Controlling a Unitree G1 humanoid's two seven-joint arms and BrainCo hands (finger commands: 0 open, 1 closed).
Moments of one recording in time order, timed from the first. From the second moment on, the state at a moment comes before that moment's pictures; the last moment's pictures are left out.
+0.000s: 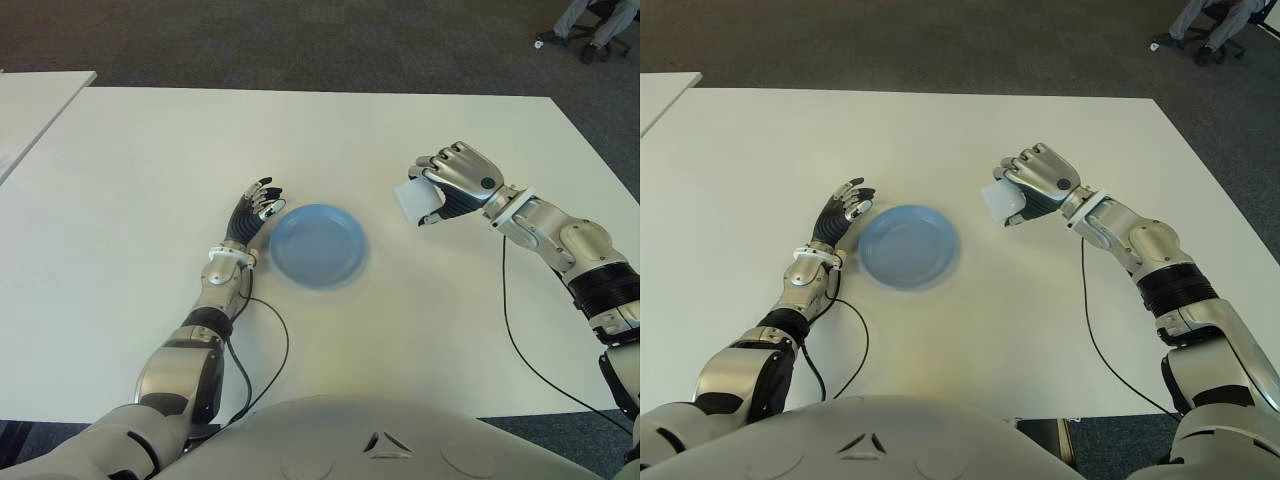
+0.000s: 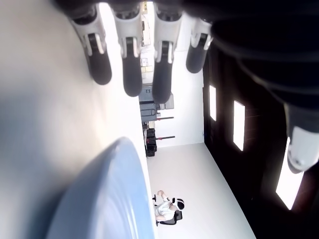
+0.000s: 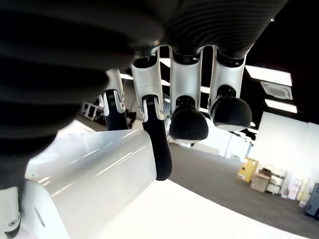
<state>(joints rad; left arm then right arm) -0.36 0.10 0.07 1.10 -0.01 -0.66 -0.13 -0.50 -0.87 0.48 0.34 -1.01 -0.52 -0.36</state>
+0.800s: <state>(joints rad) -0.37 0.08 0.07 1.09 0.01 -0.62 -0.05 -0.48 -0.60 0.51 0.29 -0.98 -0.46 -0.13</state>
